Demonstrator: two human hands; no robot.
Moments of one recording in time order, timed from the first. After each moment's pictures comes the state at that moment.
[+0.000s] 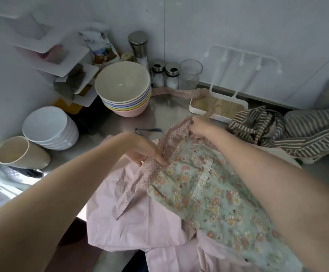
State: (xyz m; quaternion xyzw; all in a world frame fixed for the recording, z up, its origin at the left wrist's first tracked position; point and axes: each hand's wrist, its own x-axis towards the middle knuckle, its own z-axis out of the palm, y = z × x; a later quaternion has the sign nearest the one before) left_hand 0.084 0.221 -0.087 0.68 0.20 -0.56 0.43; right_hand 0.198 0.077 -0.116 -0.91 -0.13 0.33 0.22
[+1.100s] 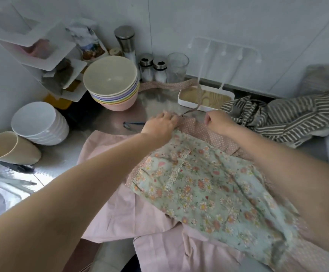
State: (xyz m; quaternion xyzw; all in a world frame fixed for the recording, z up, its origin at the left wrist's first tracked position) left_hand 0.103 0.153 -0.100 0.99 -0.03 -0.13 0.01; right_hand 0.210 -0.014 -0.121 -0.95 -0.20 0.21 0.10
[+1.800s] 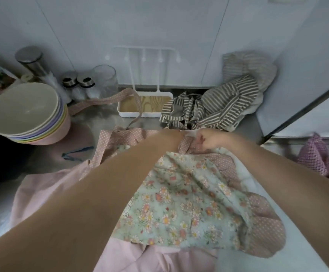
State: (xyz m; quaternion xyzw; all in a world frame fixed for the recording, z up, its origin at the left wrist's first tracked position) left_hand 0.180 0.002 -0.116 0.93 -0.24 -0.27 -0.01; right_hand 0.194 -0.148 -0.126 -0.92 -0.08 0.37 0.13
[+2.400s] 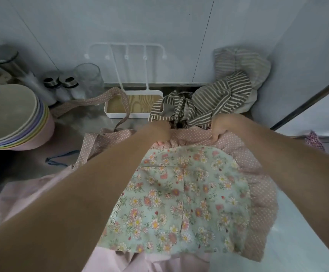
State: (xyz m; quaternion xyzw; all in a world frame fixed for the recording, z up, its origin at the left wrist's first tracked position) left_hand 0.224 -0.004 -0.137 0.93 -0.08 -0.34 0.10; right_hand 0.231 -0.183 -0.090 -0.91 0.00 0.42 -0.06
